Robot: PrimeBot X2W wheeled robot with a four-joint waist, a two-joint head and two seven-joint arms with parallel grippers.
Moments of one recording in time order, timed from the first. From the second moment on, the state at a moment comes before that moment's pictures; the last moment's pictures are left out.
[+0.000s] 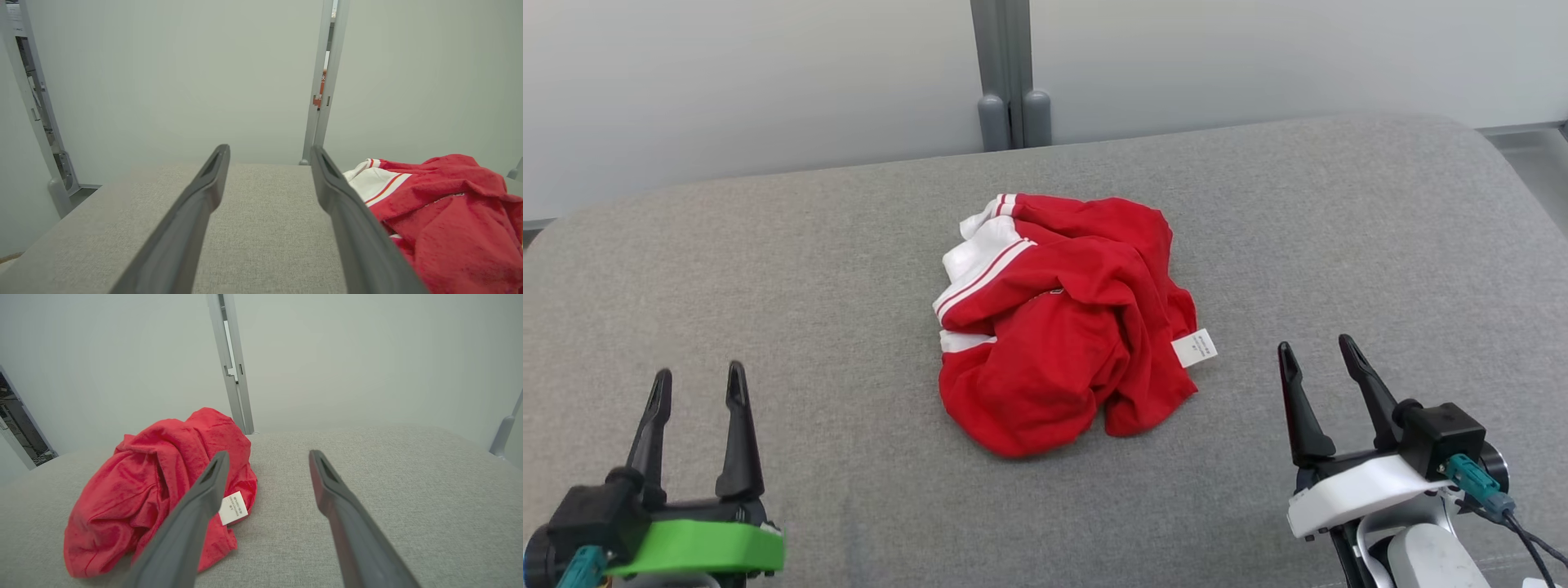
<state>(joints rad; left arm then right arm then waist) -0.01 0.17 0.01 0.07 -0.31 -0.08 -0.26 -0.08 -0.05 0.05 0.21 0.16 0.13 -0.26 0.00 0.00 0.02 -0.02</state>
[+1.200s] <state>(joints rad) -0.33 0.25 -0.18 0.28 -0.26 -0.13 -0.26 -0.12 -0.05 0.05 0.20 0.16 0.13 -0.26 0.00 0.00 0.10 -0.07</state>
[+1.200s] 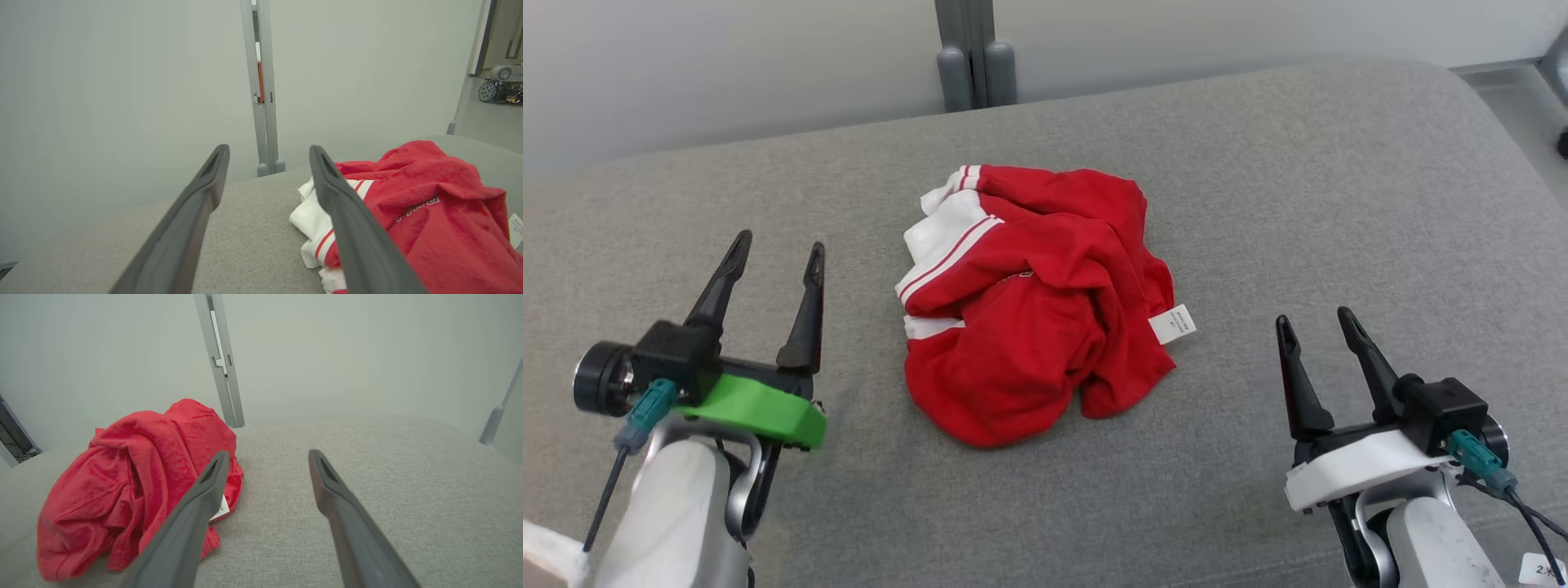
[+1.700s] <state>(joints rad) -0.57 0.33 -0.54 0.63 -0.43 -0.13 -0.23 -0.16 -0.05 0.03 0.19 0.16 0.13 -0.26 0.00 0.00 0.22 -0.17</state>
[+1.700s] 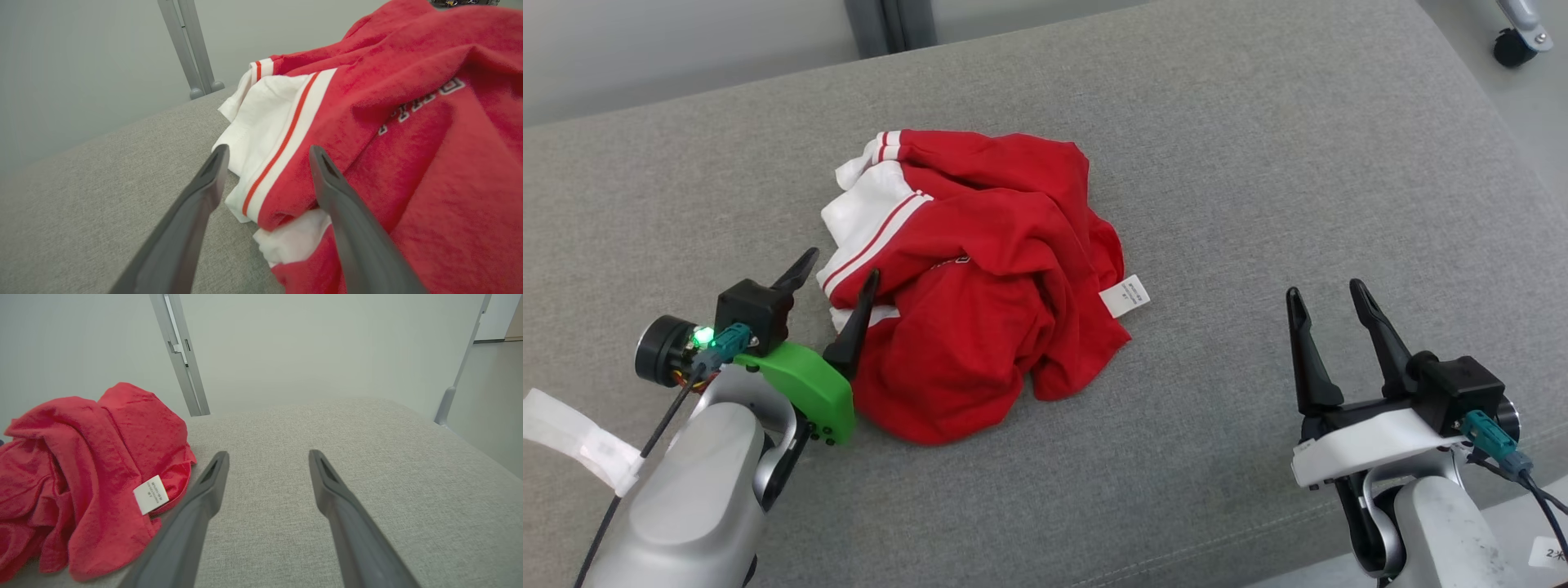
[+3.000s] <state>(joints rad) -1.25 0.41 -0.81 0.57 -0.62 -0.13 -0.20 -0.14 -0.05 0.05 0.22 0.21 0.13 -0.26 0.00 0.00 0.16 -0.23</state>
